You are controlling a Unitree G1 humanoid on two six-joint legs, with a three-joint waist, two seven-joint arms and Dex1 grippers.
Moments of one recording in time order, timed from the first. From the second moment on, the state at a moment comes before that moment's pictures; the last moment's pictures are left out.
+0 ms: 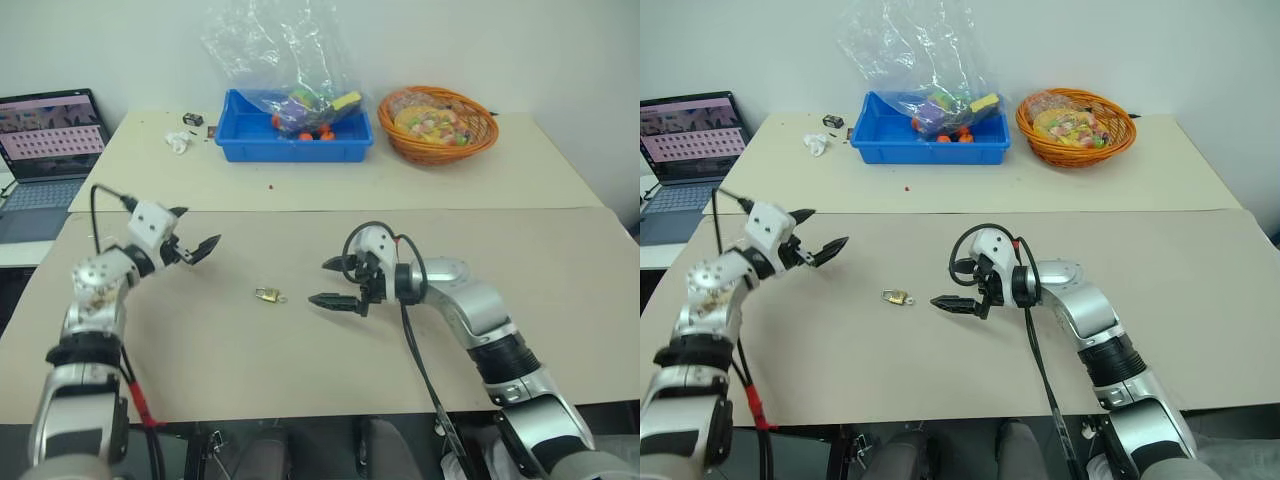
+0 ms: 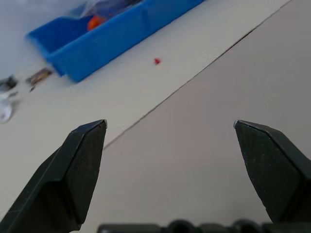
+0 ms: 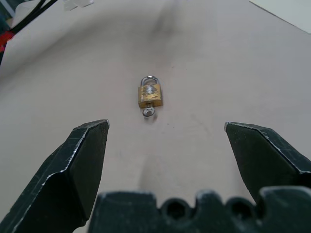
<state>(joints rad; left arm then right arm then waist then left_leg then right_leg) -0.71 0.69 0.07 0.73 -0.16 -0.21 -1.05 -0.58 -0.43 0.28 0.02 0.32 0.51 0.95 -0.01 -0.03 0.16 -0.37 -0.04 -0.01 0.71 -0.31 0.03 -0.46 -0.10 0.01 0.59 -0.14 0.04</state>
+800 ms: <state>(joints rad) -1.01 0.64 -0.60 1.12 -0.27 -0.43 -1.61 -0.35 -0.49 0.11 -0.15 0.30 0.58 0.76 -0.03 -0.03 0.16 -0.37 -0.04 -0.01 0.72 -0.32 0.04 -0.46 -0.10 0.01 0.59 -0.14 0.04</state>
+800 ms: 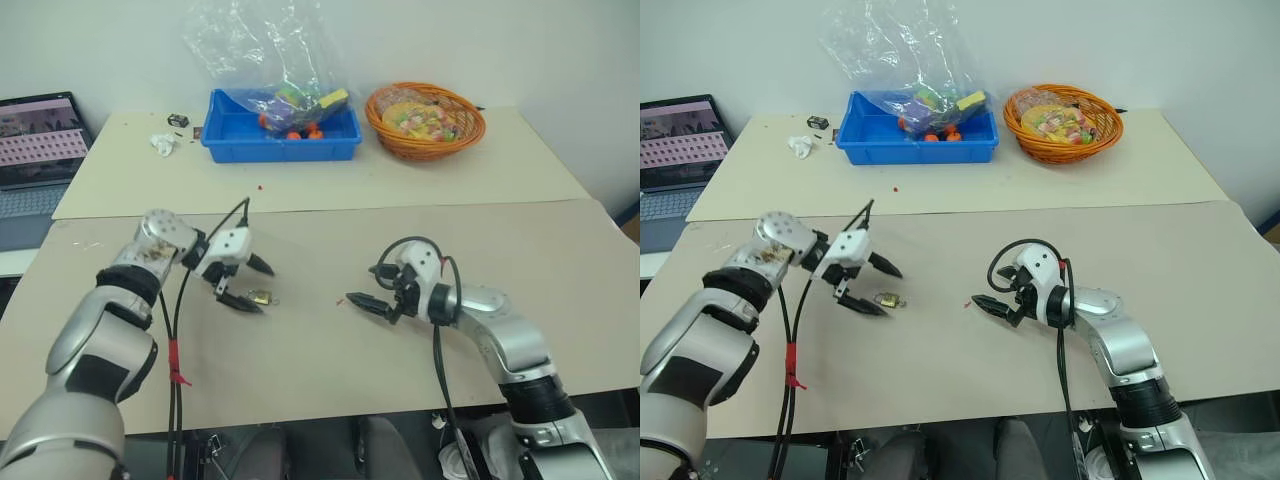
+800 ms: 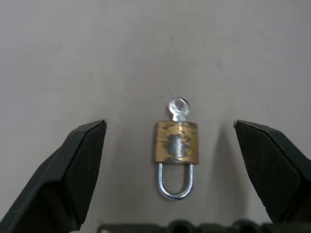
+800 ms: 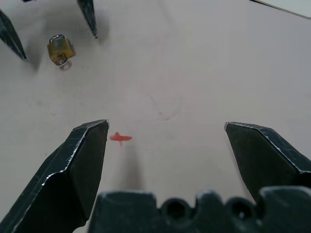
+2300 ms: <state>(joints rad) -0.57 0.56 -0.31 0.34 0.28 -0.55 -0.82 -0.39 -0.50 0.07 -0.22 0.34 0.64 0.69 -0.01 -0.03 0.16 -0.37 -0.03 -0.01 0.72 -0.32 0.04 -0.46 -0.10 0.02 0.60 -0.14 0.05</state>
